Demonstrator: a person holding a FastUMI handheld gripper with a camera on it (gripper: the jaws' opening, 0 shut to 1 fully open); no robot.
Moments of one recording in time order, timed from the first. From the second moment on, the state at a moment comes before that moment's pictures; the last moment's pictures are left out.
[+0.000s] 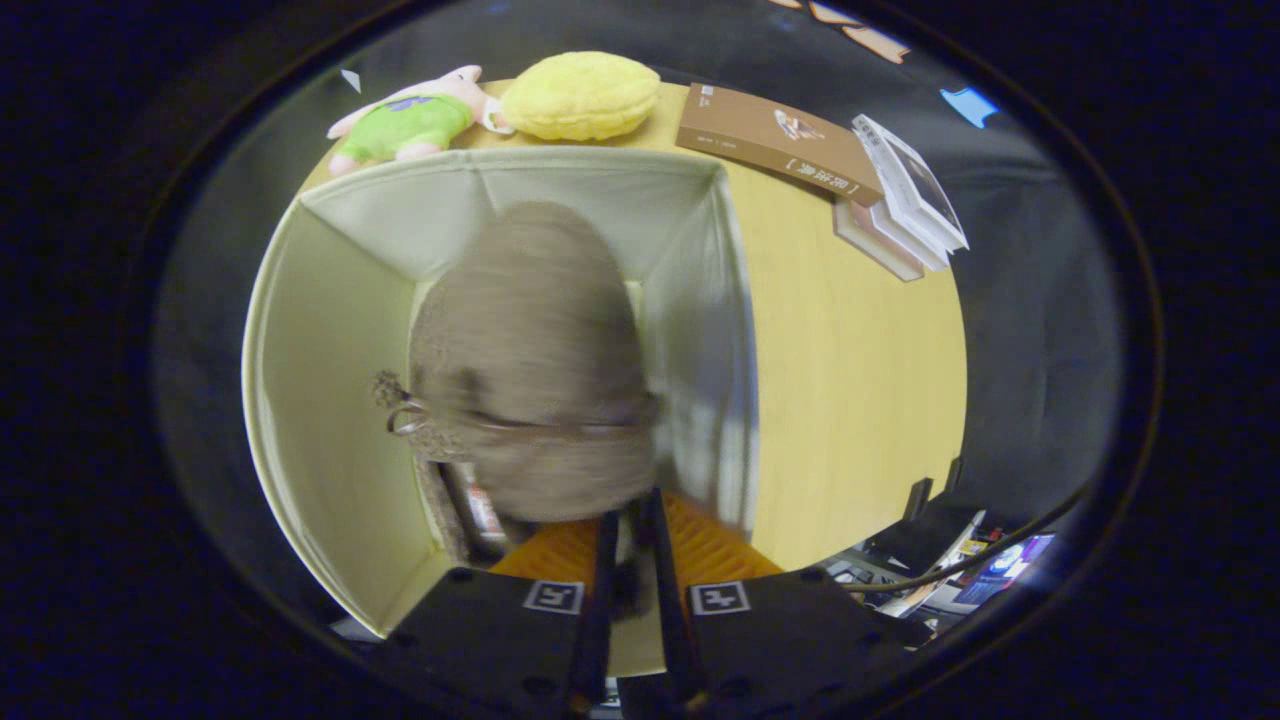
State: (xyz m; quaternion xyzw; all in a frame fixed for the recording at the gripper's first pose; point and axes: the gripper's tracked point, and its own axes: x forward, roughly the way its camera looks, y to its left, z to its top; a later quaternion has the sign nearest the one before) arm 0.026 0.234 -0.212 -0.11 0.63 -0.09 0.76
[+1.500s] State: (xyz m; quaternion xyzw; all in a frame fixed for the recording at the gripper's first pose) arm 0.058 0.105 -0.053 -0.09 0.36 -0.10 0.92
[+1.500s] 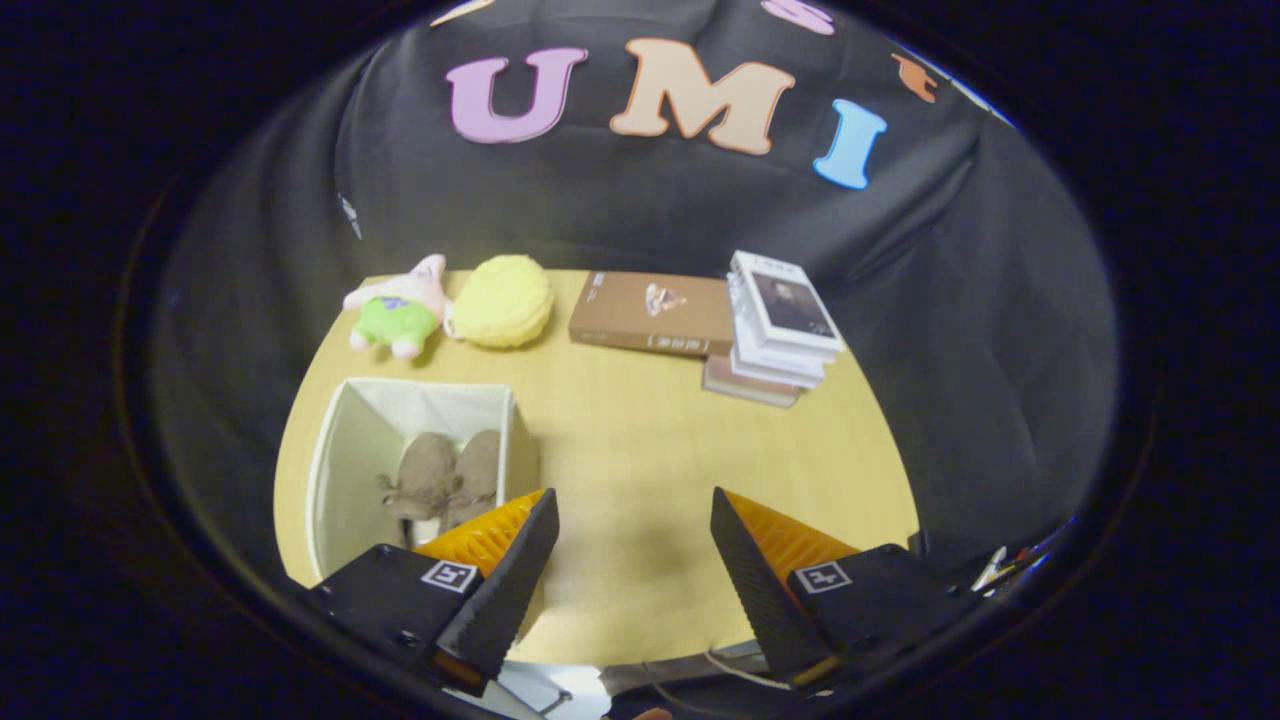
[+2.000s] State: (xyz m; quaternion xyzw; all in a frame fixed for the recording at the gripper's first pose) arm 0.097 0.069 0.042 -0.05 0.09 -0.05 0.99
